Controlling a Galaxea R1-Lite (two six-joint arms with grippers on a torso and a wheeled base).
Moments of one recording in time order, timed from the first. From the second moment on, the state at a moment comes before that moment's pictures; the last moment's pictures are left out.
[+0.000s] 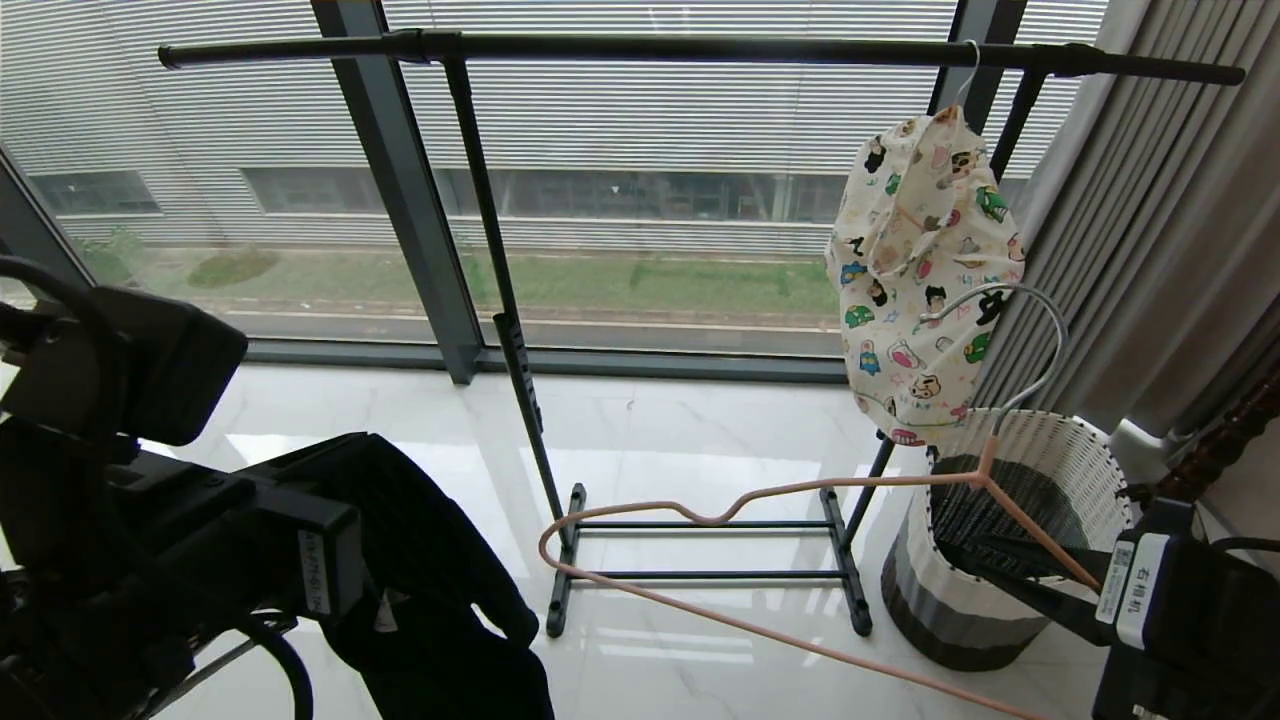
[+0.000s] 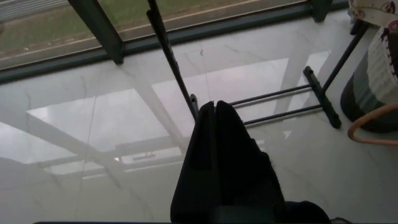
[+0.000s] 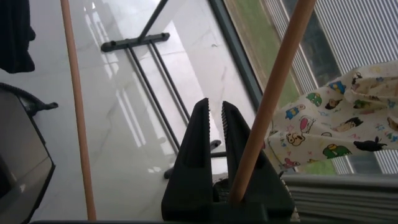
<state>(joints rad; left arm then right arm) -0.83 1.16 -0.64 -0.26 0.66 0.05 0.83 1.15 -0.46 -0.38 -0.09 -0.70</state>
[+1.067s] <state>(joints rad) -0.83 1.49 -0.86 -0.32 0.83 -0.12 0.86 1.37 -0.57 -0.55 -0.17 -0.68</state>
